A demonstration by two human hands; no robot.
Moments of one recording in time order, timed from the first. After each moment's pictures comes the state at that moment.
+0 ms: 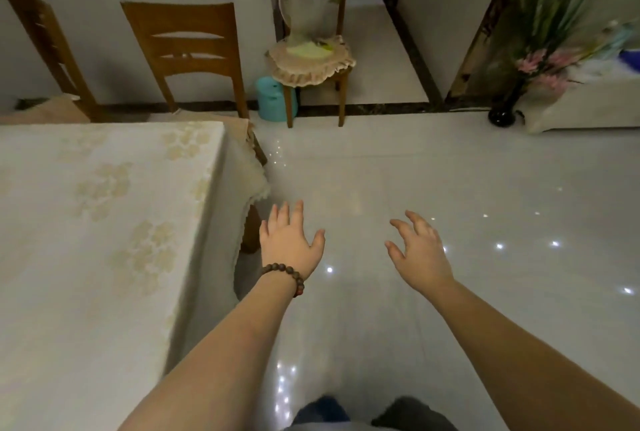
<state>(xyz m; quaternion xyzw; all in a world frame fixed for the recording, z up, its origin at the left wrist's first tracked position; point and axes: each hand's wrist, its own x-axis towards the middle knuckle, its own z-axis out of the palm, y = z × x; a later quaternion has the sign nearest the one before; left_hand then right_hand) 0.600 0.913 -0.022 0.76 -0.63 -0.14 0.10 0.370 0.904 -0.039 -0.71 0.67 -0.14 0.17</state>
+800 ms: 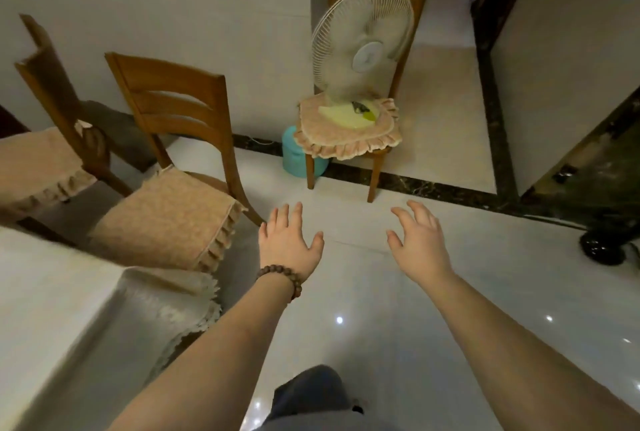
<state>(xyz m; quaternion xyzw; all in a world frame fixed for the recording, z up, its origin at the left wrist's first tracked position) 0.525 0.360 -0.010 0.85 -0.50 -0.15 0.11 0.318 0.275 -0.013 -0.80 0.56 -0.12 0.17</state>
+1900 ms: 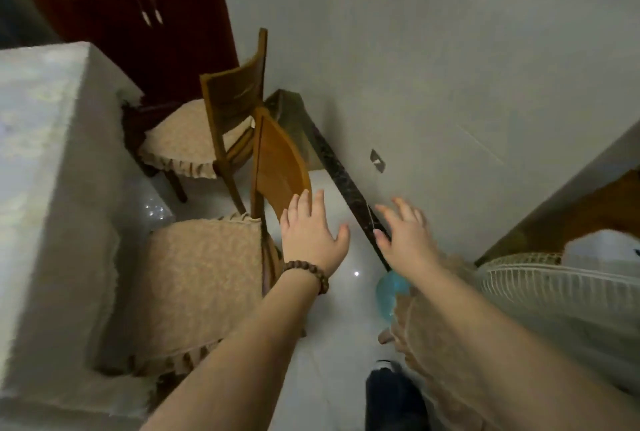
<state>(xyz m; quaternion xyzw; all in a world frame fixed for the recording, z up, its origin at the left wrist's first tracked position) 0.866 -0.061 0.026 0.97 -0.09 0.00 0.23 0.826 -0.225 0.016 -0.98 0.10 -0.05 0.16</state>
